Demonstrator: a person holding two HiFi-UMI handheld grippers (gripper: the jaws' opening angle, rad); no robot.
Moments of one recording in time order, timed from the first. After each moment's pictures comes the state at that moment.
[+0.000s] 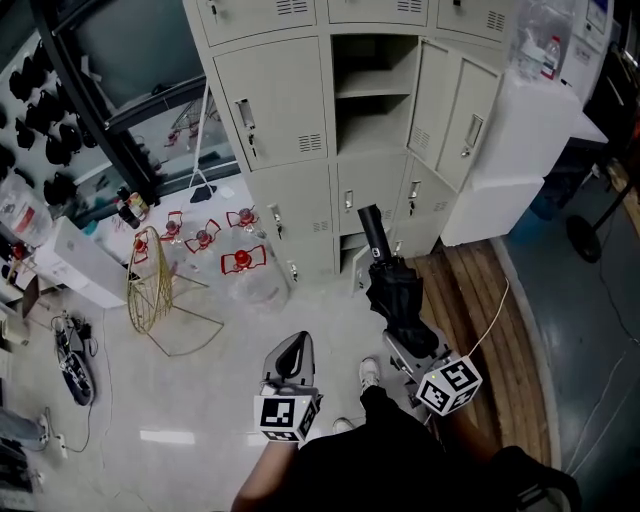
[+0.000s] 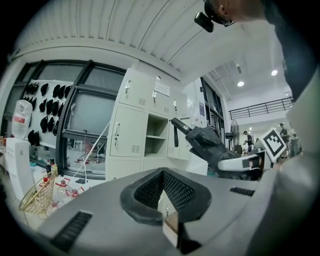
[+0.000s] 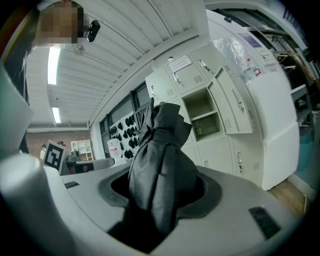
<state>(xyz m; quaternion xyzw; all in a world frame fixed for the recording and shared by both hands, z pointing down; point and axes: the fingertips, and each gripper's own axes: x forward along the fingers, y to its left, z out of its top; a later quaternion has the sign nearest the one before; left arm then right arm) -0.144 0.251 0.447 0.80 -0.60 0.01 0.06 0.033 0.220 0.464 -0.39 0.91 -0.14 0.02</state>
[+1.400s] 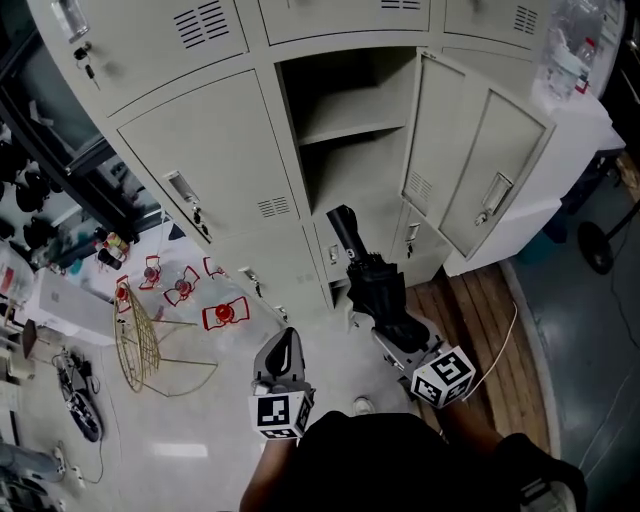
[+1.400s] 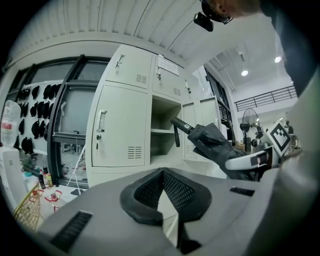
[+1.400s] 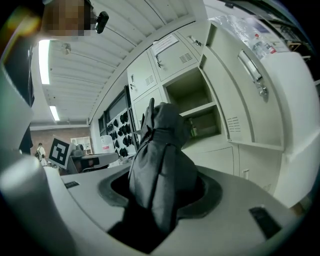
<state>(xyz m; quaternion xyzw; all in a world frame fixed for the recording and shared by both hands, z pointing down) -0.124 -0.035 0.457 0.78 -0.62 0.04 0.04 0.052 -0.059 0.479 -0.36 0.92 -0.13 -0.01</state>
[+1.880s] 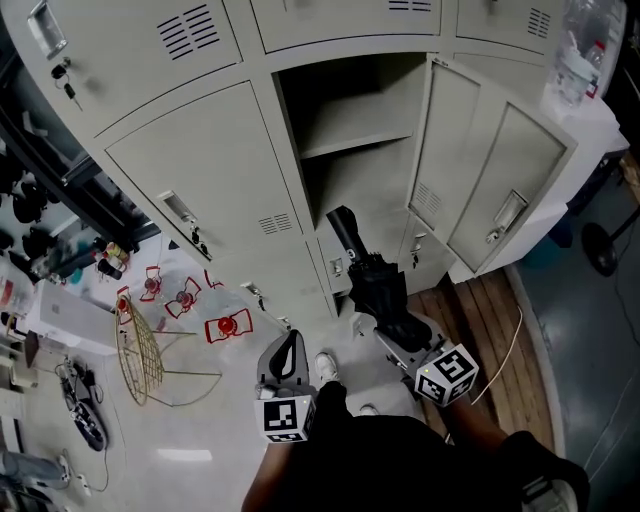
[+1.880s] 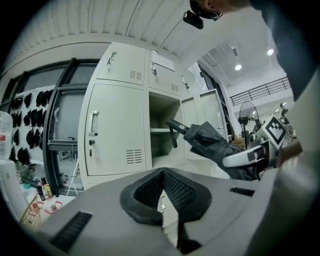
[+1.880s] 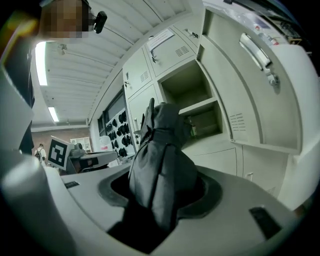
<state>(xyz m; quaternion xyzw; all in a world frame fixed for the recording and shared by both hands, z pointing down) -0.126 -0.079 0.457 0.78 -0.62 0.07 0.01 0.043 -0.106 0.485 -0.36 0.92 -0.14 -0.01</state>
